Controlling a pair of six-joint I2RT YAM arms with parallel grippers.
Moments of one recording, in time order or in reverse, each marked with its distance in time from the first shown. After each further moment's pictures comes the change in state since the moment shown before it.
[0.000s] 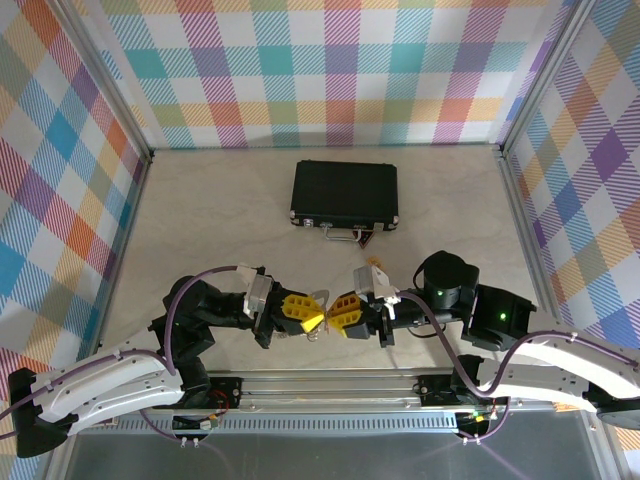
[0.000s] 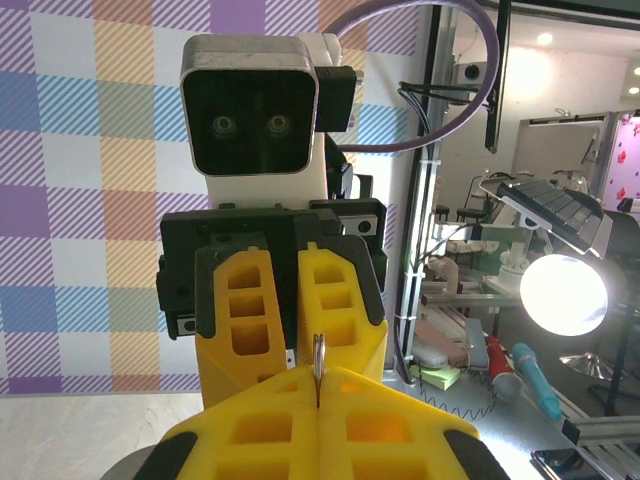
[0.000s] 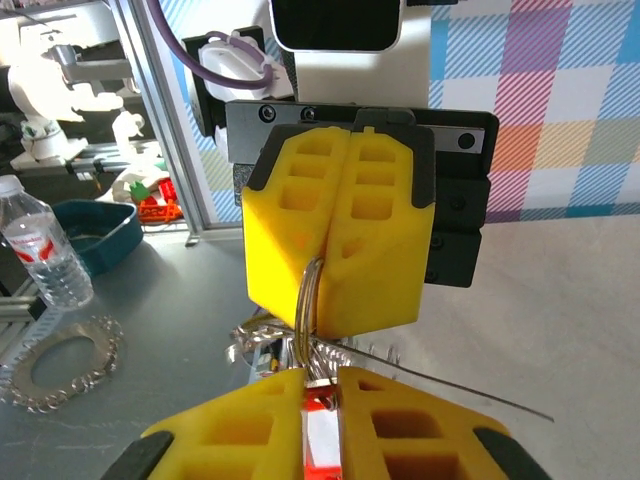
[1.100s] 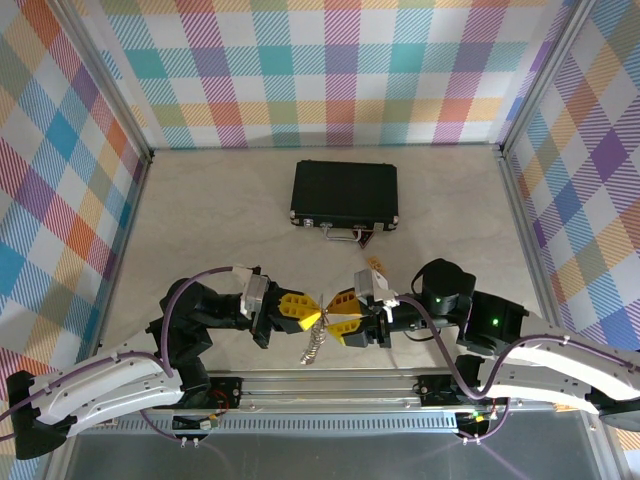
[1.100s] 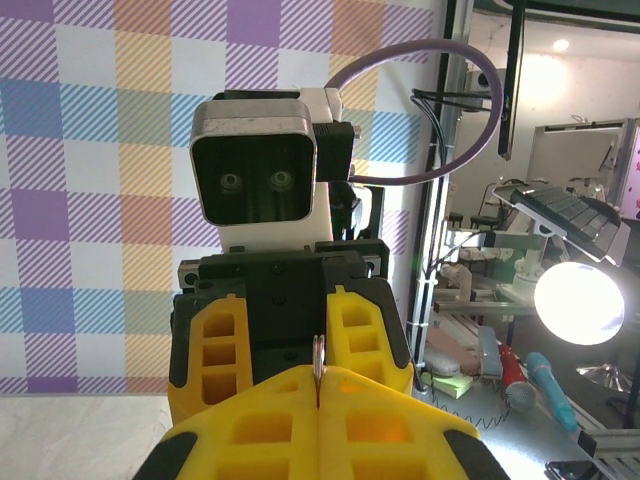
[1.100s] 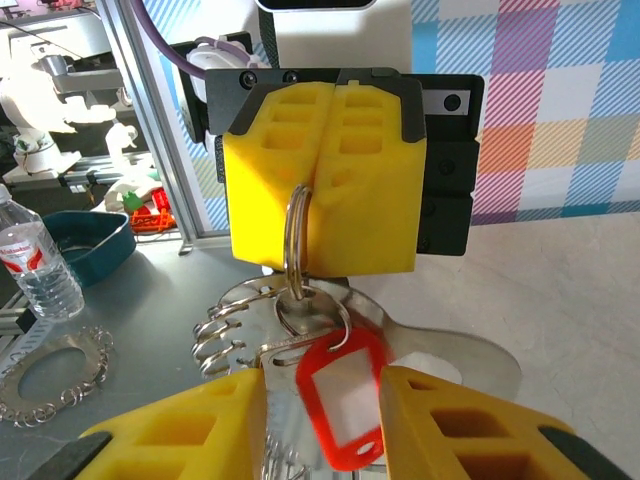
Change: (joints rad) left arm 0.000 -0.026 -0.015 -0.001 -0.035 0.000; right arm 0.002 -0.031 -0.110 0.114 0.017 0.037
